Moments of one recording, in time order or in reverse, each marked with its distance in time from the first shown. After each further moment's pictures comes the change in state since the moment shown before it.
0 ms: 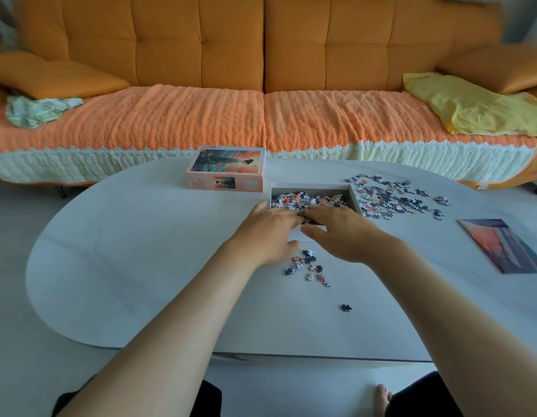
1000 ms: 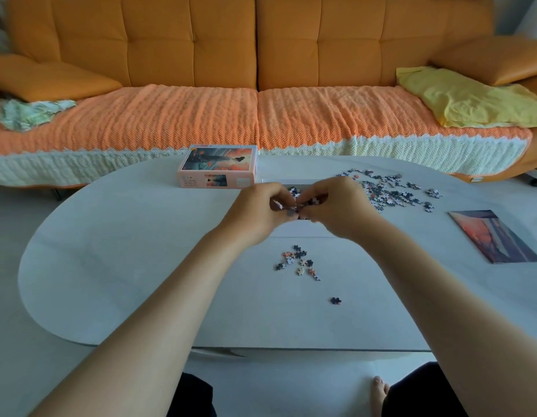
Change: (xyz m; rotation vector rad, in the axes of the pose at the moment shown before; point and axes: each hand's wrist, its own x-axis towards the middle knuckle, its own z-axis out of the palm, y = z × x) left_hand 0.000 0.011 -0.029 -0.617 0.246 -0.205; right_hand -0.006 -0.014 -0.030 0.483 0.353 0.144
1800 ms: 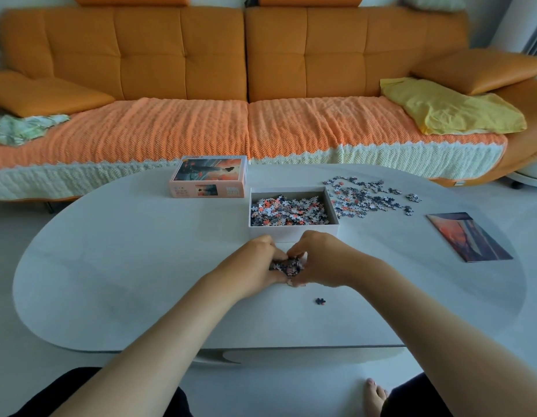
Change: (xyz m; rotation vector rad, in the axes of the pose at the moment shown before) left_hand -0.044 -0.007 0.033 0.309 -0.378 0.045; right_hand -0.045 0.019 0.014 -0.347 -0.475 -0.026
